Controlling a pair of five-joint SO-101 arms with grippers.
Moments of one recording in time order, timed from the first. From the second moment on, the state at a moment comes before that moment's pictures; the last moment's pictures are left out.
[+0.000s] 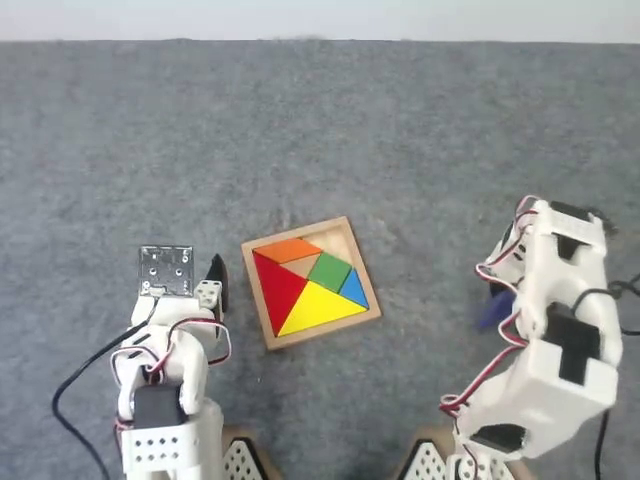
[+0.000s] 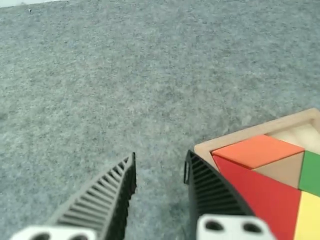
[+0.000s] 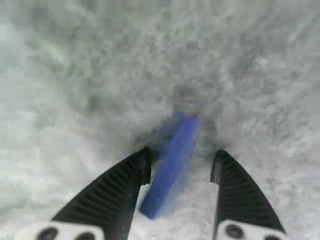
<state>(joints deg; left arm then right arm) -11.6 -102.9 96.9 52.6 -1.5 16.3 11.0 25.3 68.2 -37.0</state>
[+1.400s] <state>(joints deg) -11.6 -102.9 96.9 55.1 -1.5 -21.6 -11.4 18.9 68.5 -4.4</state>
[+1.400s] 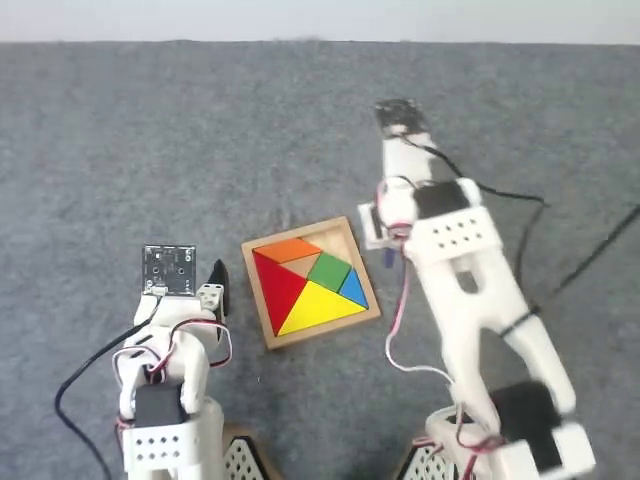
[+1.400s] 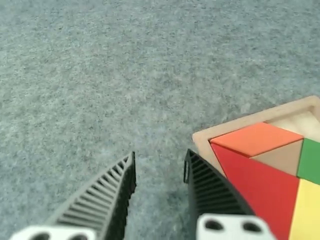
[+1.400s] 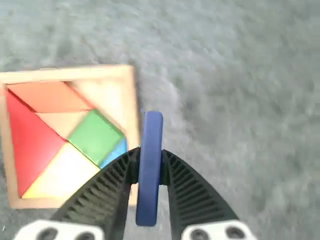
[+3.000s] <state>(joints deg) -9.4 -102.9 96.9 57.5 -4.0 -38.6 28.1 -10.8 71.8 43.4</state>
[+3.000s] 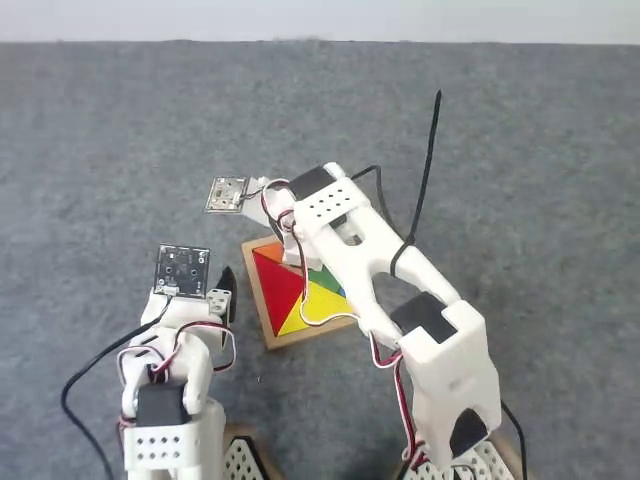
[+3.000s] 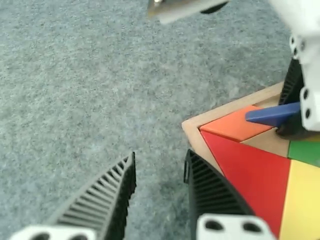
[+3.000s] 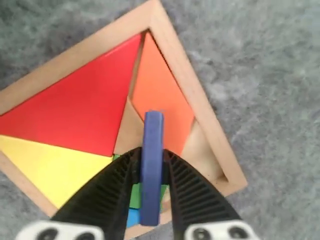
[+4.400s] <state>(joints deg) -9.4 -102.9 96.9 57.5 -4.0 -30.2 32.3 -15.0 63.6 32.9</state>
